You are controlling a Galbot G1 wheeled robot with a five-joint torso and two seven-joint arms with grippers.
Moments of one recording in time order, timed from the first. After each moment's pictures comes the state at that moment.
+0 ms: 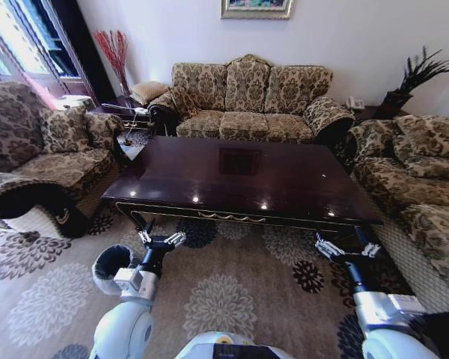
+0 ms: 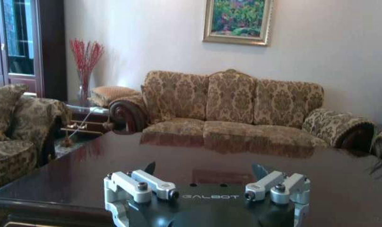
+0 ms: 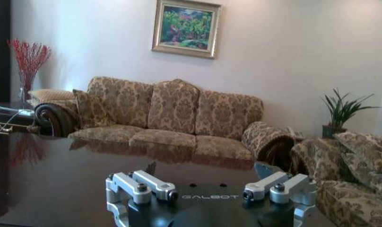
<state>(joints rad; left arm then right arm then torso) 1.70 -1.46 -0.55 -2.41 -0.16 0.19 -0.04 -1.84 1.36 0.84 2.45 0.25 -0.09 0.04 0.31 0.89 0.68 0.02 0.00</state>
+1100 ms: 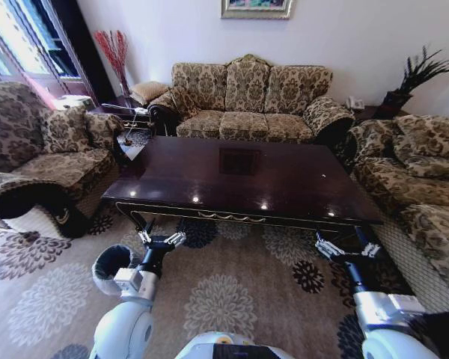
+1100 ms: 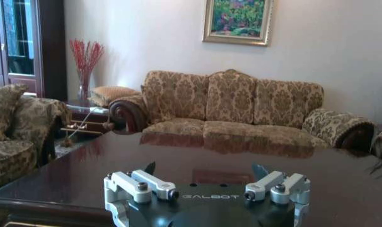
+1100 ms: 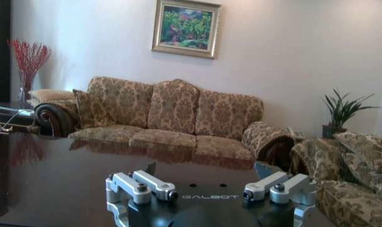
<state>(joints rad) 1.70 -1.46 -0.55 -2.41 -0.16 0.19 -0.04 -1.84 1.36 0.84 2.45 0.25 -0.09 0.04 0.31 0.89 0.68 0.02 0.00</state>
